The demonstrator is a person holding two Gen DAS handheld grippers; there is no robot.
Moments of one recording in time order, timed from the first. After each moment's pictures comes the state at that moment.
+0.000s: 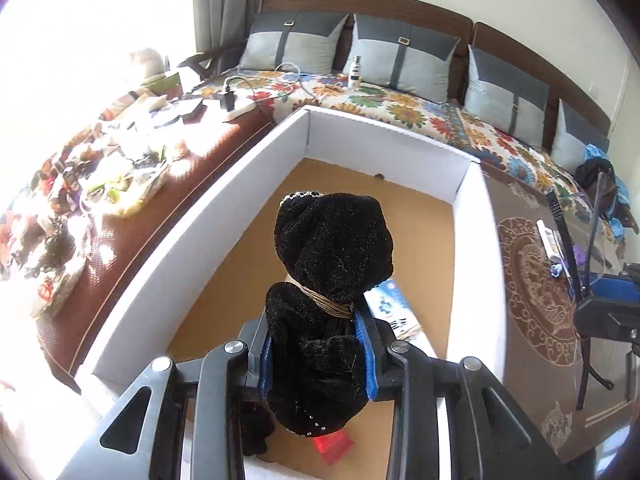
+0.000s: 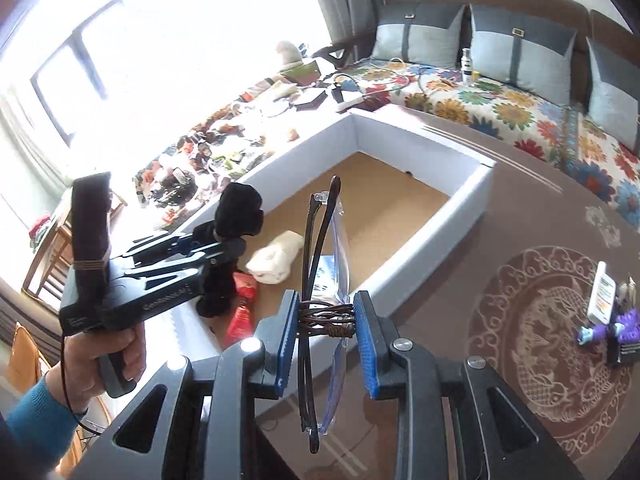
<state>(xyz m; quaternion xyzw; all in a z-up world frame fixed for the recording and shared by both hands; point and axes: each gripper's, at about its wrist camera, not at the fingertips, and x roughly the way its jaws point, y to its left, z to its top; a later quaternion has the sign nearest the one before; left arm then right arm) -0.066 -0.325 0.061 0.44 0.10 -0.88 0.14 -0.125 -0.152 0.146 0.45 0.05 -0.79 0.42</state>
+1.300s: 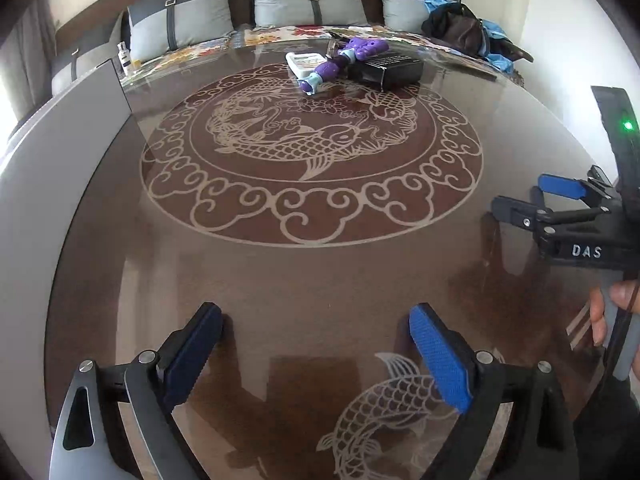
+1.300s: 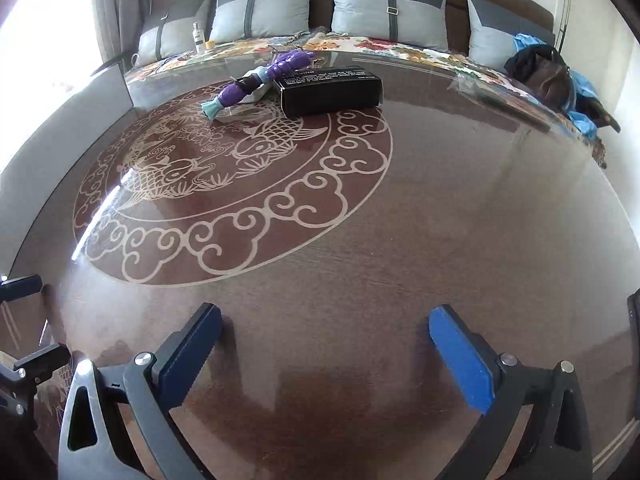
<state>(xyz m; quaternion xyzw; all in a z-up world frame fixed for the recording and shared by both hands) -0.106 0.063 -0.070 0.48 -0.05 -0.87 -0.10 -0.101 0.241 -0.044 0.46 0.02 -0.89 0.02</state>
